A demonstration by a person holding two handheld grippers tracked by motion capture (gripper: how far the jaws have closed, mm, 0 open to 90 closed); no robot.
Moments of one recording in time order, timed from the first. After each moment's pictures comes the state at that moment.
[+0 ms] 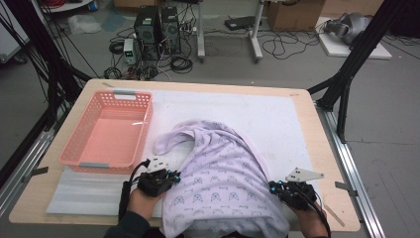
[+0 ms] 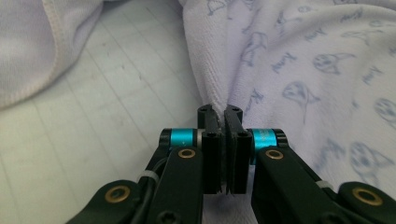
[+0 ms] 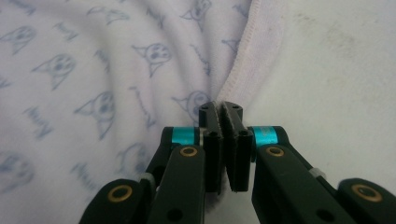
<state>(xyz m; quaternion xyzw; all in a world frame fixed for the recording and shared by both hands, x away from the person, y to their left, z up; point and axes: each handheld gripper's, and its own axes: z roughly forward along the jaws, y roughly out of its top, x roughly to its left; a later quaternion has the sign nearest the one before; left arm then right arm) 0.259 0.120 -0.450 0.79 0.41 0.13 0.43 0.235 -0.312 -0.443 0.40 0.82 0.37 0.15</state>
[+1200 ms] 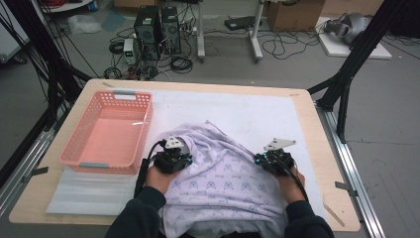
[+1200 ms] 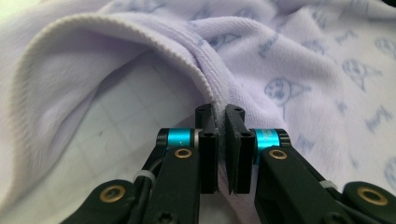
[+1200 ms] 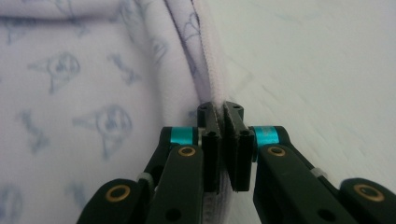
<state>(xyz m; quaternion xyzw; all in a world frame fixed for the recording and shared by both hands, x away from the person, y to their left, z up) 0.324 0.087 -0.444 0.81 0.41 0.12 0.41 0.328 -0.276 -0.441 0.37 0.84 0.34 0.19</state>
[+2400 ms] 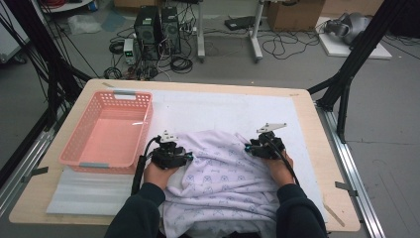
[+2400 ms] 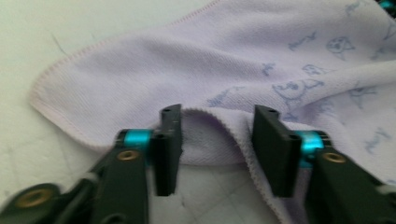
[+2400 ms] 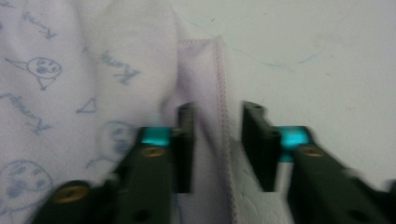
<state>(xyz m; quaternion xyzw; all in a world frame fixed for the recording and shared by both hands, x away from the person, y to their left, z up) 0.339 0.093 -0.448 0.78 0.45 0.13 0.42 0.383 -0.257 -0.442 0.40 0.83 0.35 0.16</state>
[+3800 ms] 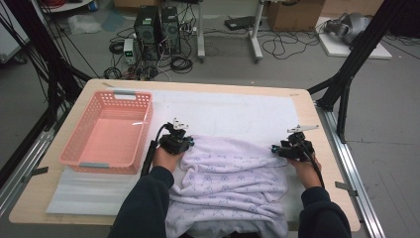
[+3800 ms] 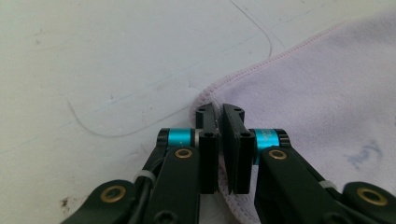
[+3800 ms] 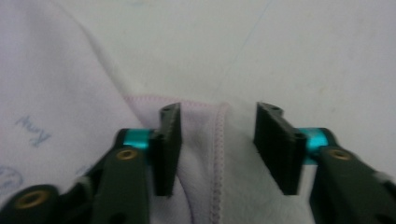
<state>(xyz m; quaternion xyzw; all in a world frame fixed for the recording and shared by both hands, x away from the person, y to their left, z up) 0.387 0.075 -0.445 0.80 0.43 0.16 0.39 0.377 -0.343 -0.440 0.48 0.80 0.32 0.17</state>
